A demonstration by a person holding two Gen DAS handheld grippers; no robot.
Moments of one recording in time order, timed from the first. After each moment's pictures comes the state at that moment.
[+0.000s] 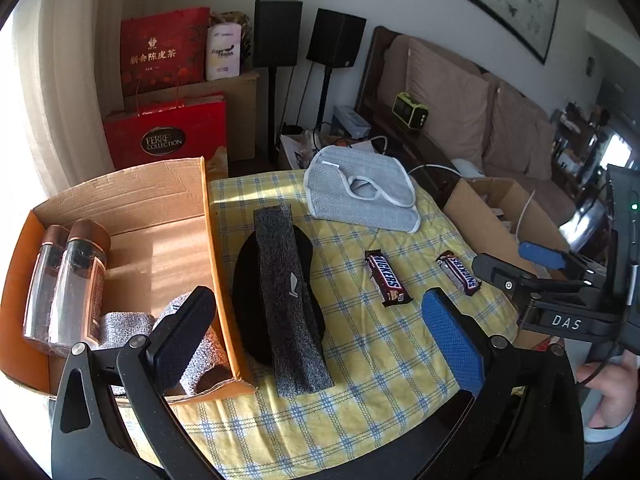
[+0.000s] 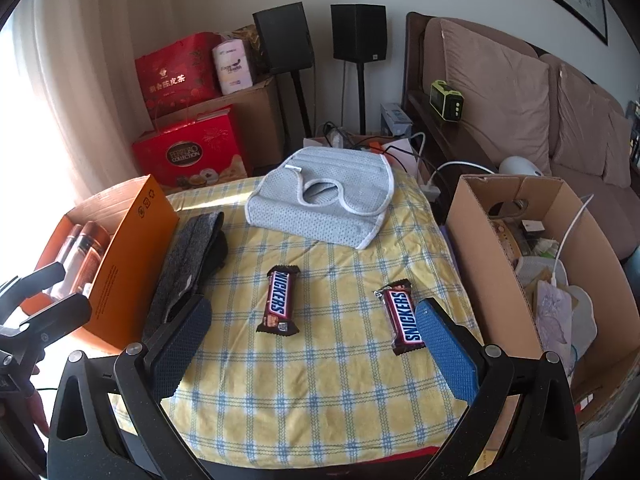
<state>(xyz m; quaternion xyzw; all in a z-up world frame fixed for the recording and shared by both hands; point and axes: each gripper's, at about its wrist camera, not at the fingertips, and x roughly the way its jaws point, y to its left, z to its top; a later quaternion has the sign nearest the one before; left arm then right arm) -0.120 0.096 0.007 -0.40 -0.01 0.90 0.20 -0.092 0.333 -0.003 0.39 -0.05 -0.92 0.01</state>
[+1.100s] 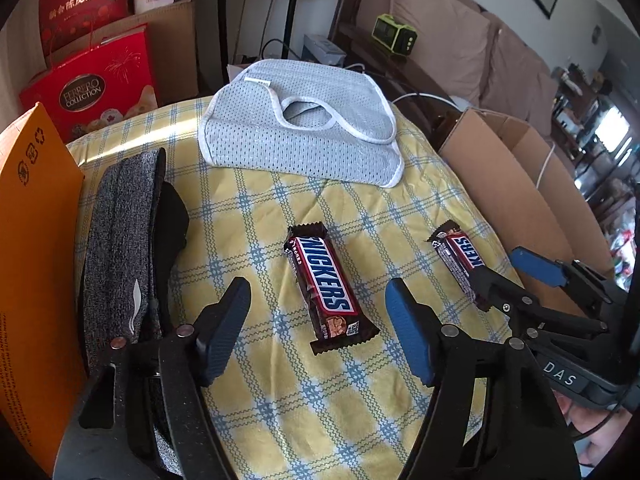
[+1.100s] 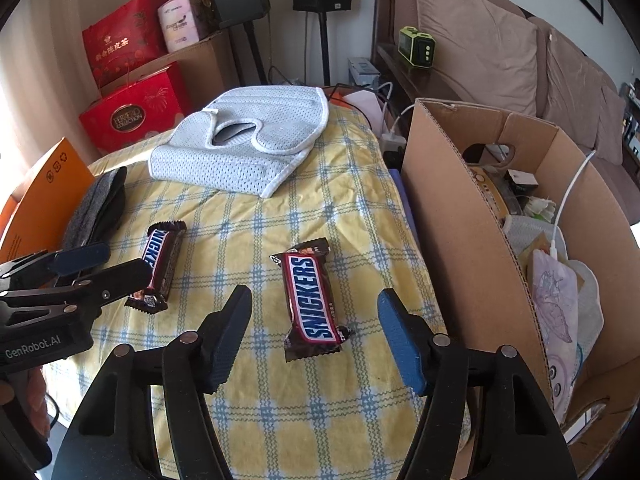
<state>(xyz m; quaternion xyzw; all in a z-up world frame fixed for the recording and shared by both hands) -0.185 0.213 -0.093 -0.49 0.02 0.84 0.23 -0.124 0.404 -0.084 0.45 -0.04 -0.89 -0.02</state>
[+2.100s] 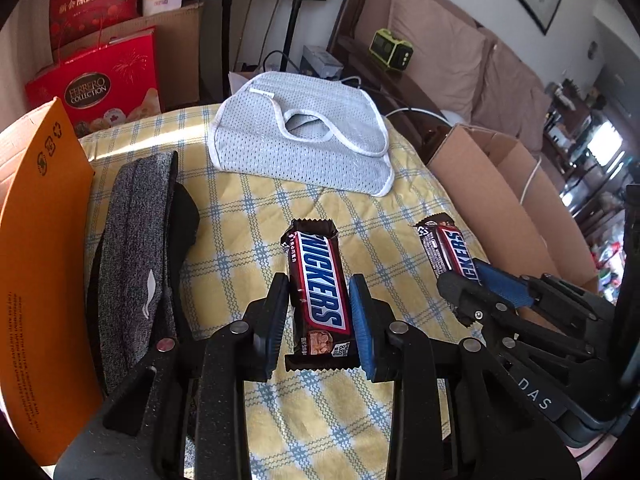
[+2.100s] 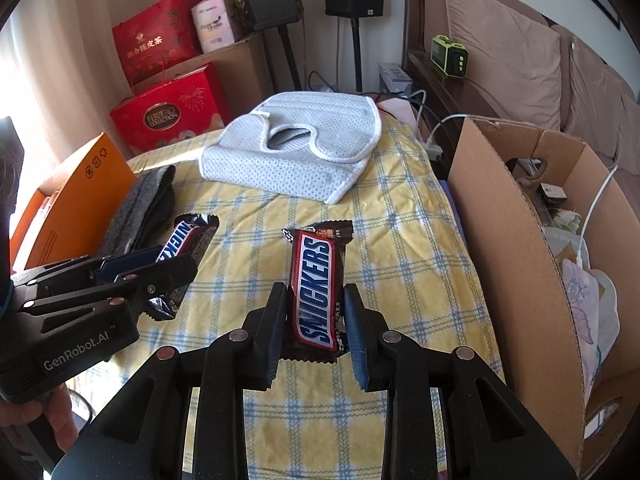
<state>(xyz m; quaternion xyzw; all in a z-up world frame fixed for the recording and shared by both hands) -0.175 0.196 -0.072 -0.48 -0.01 0.85 0.23 -0.121 0.364 -0.064 0.44 -0.05 -0.90 0.02</state>
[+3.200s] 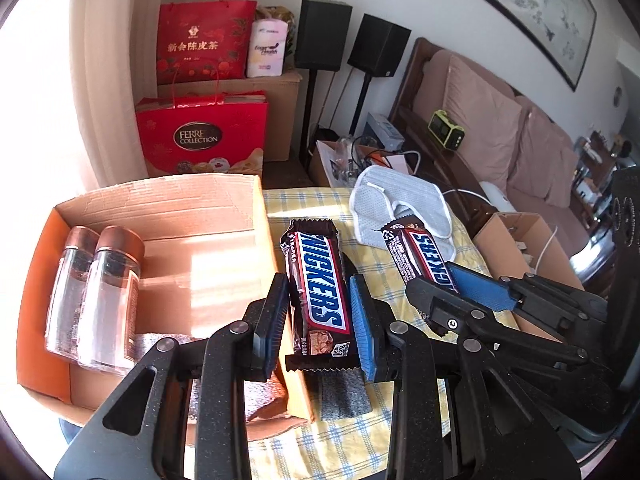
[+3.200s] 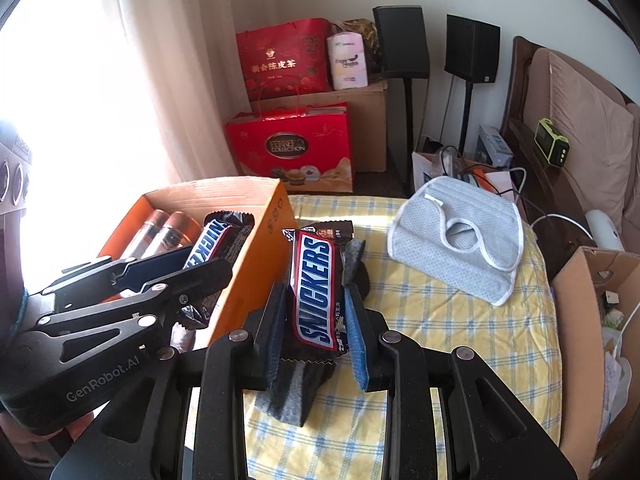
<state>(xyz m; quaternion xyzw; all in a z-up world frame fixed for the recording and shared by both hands) -0.158 0.046 0.021 -0.41 -0.04 0.90 0.15 -0.140 0.206 0.026 0.39 -0.01 -0.91 0.16</state>
